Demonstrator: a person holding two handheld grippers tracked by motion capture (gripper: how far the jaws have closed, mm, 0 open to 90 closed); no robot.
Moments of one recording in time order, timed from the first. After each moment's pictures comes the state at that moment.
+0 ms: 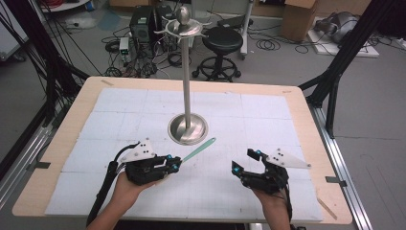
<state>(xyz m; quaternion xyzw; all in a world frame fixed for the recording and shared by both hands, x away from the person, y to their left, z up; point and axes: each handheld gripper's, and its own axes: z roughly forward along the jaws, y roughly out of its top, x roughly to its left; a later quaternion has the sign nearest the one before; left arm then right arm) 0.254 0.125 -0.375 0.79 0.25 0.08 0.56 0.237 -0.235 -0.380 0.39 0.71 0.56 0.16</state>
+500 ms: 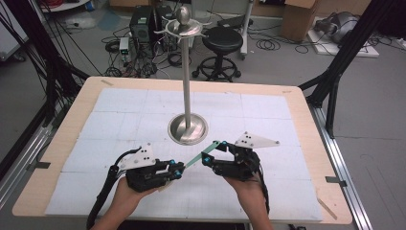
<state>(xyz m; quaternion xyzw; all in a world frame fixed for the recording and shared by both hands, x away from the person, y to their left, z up) 0.239 0.118 -0.371 0.79 0.23 0.08 0.57 0.257 -0.168 -0.345 0.34 0.74 0.57 0.08</state>
